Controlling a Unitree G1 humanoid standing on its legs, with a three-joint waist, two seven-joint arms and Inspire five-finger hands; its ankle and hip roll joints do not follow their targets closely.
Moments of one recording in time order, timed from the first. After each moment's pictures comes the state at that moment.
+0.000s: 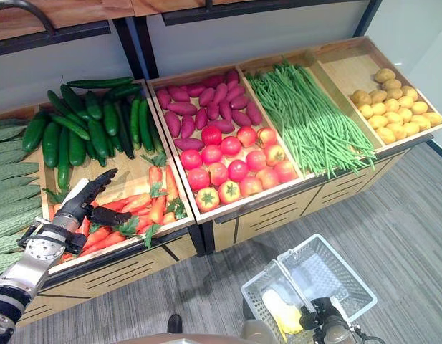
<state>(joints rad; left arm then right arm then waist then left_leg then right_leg) -0.14 0.82 -0.23 0.44 -0.14 -0.16 0.03 -0.04 -0.39 0.15 1.29 -0.10 -0.12 -0.14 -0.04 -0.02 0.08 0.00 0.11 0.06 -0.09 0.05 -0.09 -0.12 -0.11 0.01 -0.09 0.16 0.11</state>
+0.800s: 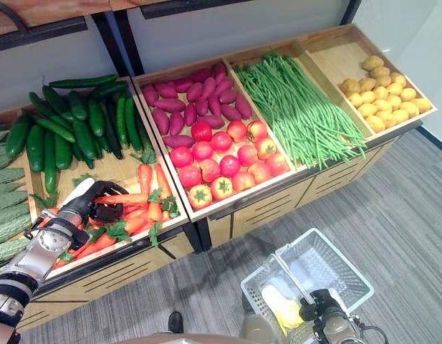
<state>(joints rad) -0.25 0.81 -0.27 0.52 0.06 -0.12 0.05 -0.07 -0.40 0.16 1.28 -0.10 -0.12 -0.13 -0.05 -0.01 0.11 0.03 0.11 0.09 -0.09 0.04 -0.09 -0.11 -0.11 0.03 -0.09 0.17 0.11</state>
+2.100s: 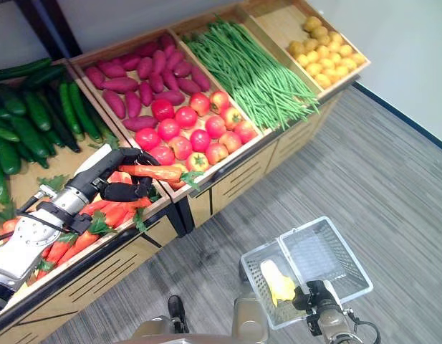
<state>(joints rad) -0.12 0.96 -0.20 0.04 -0.23 -0.23 -0.09 -0.10 -0.36 0.09 1.28 -0.10 -0.12 -0.10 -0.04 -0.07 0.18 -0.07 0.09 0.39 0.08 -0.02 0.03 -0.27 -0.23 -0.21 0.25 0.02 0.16</state>
